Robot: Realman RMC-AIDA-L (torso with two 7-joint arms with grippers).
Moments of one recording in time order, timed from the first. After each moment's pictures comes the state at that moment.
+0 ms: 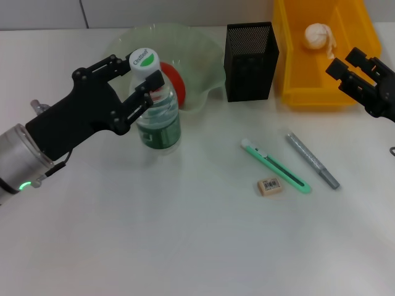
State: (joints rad) left arm -0.42 -2.08 1.09 0.31 1.10 1.56 -0.69; right arm 0.42 2.08 -0.33 -0.30 -1.69 -1.62 1.09
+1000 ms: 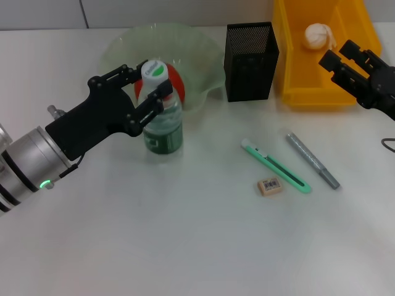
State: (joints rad) left arm -0.49 -2.08 1.09 0.19 1.09 1.45 -0.61; right arm 0.45 2.08 -0.32 -0.26 -1.67 -1.59 1.06
